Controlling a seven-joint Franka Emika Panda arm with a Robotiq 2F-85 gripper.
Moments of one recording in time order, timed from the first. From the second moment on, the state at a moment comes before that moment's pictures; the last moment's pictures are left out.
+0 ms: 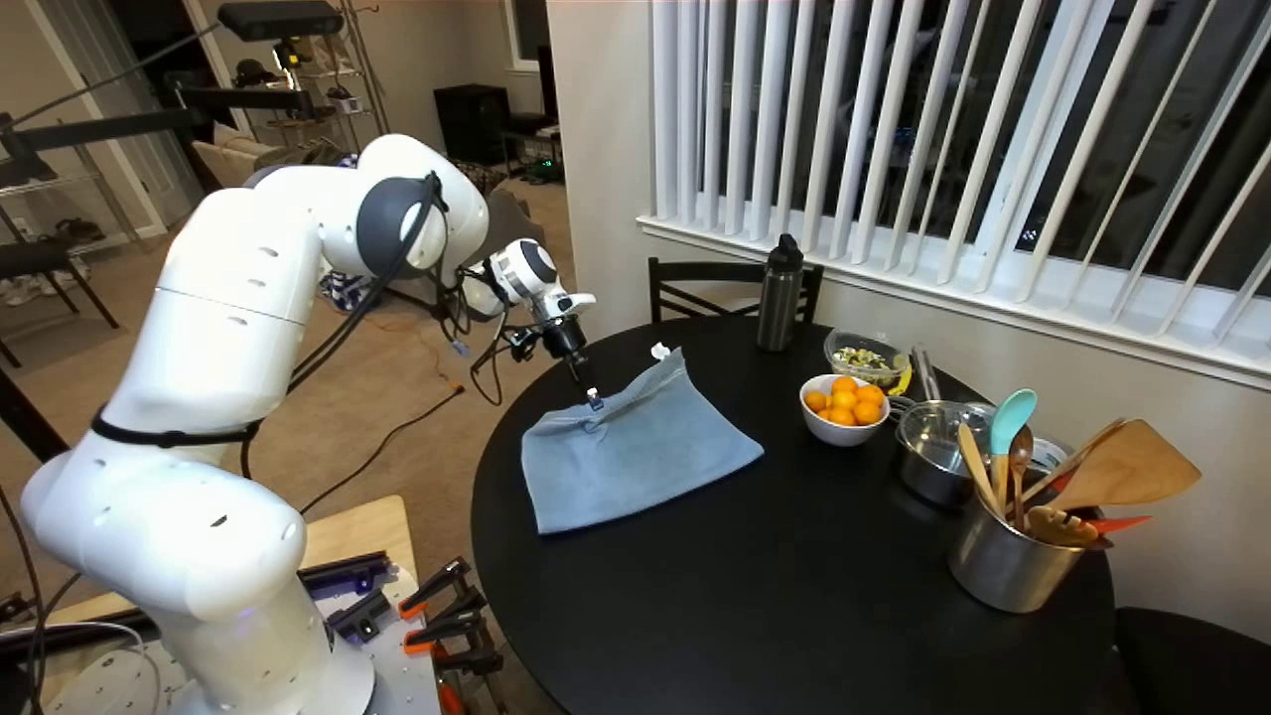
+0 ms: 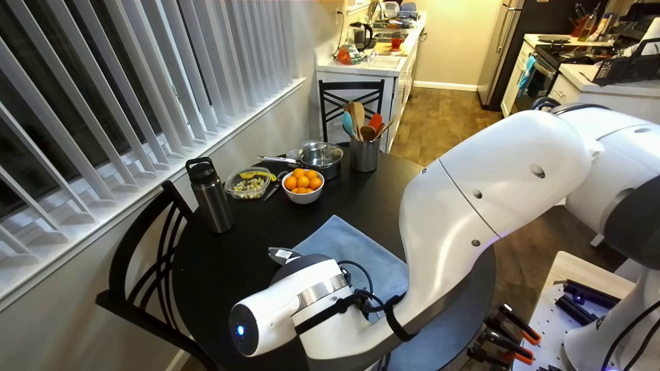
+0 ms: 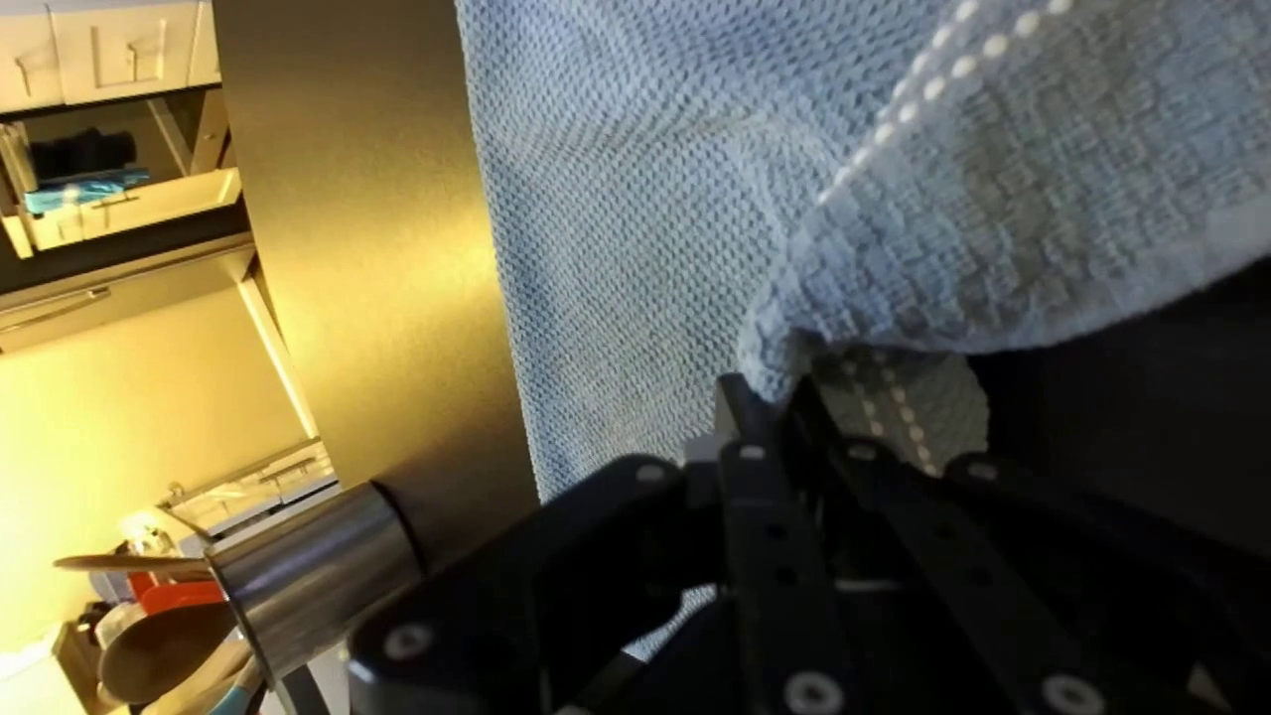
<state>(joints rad) 0.72 0.75 0.08 -1.59 -0.71 1.70 1.19</state>
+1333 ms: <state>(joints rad) 0.73 0.80 0.14 -1.54 -0.71 2.05 1.14</state>
